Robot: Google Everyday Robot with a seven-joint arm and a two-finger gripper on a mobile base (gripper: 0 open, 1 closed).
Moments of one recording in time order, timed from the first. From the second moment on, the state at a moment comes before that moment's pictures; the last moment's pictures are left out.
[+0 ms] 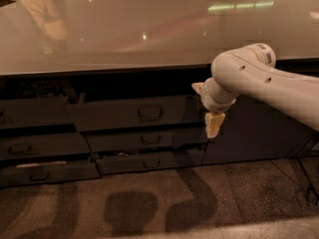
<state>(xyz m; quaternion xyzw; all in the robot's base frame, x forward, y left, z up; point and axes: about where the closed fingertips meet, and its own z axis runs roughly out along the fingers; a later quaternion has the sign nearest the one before) 0.622 -0.161 0.732 -0.76 0.61 -0.13 0.18</state>
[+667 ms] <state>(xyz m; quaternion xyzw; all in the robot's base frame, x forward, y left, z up) 0.663 -0.213 0.677 -0.73 0.67 -0.10 0.11</state>
